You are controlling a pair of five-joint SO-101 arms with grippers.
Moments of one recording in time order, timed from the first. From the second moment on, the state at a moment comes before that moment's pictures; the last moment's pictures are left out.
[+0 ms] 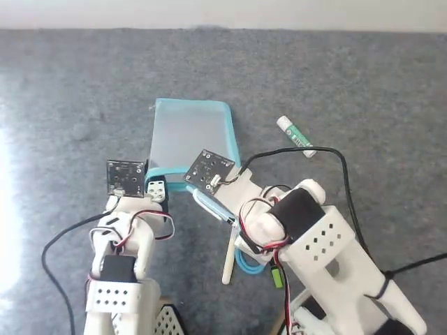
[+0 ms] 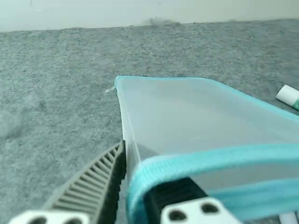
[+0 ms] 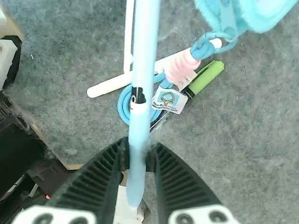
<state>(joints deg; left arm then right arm) -3.3 -85.9 94.3 31.9 4.4 -44.6 -37.4 24.4 100.7 16.6</state>
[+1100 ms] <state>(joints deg) 0.5 -85.9 94.3 32.7 3.6 -40.4 0.9 -20.9 100.6 8.5</state>
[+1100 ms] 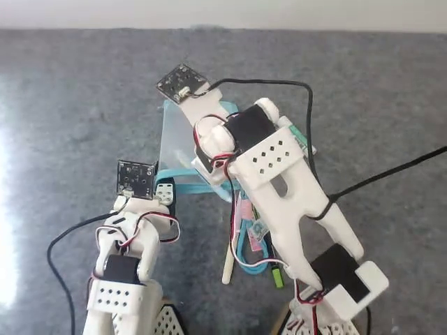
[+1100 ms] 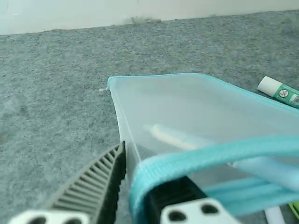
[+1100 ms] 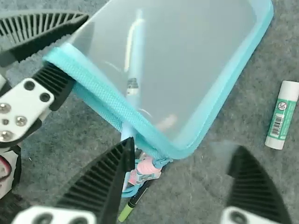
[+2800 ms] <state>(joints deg) -2.2 -85.9 95.2 32.7 3.6 -3.5 43.8 -25.8 74.0 40.2</state>
